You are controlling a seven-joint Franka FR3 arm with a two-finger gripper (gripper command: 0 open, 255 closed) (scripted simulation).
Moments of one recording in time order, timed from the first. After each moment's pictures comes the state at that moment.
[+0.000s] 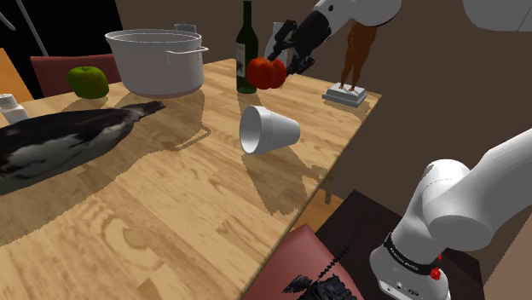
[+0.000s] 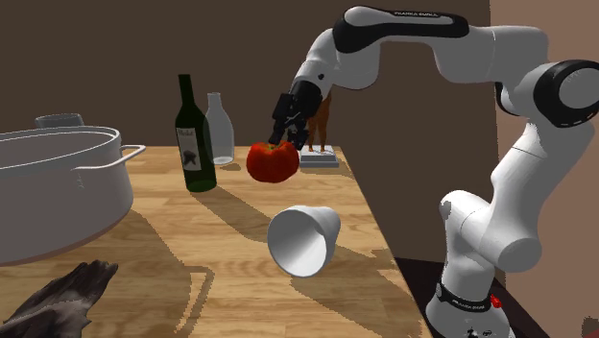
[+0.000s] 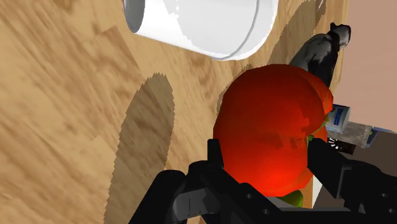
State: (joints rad) arm 0.24 -0.44 -0.32 -2.07 0.70 1.86 0.09
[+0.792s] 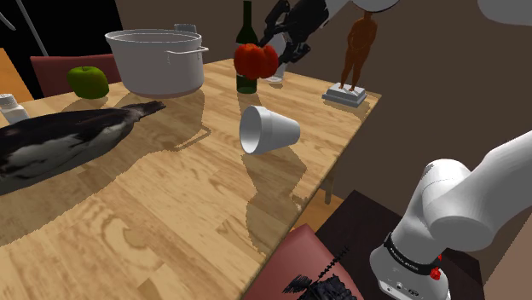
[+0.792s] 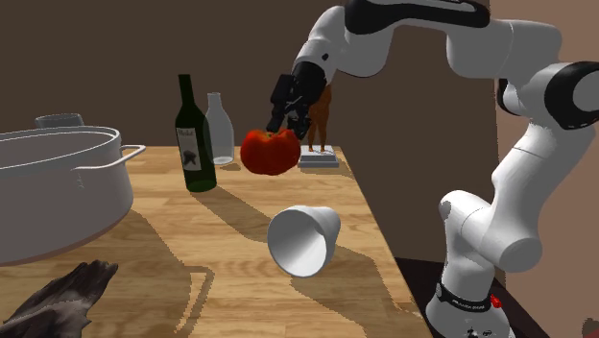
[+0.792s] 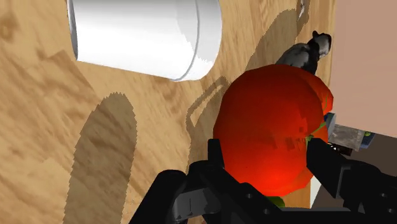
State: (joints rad) arm 0.26 -0.47 -0.24 -2.02 0.69 1.87 0.22
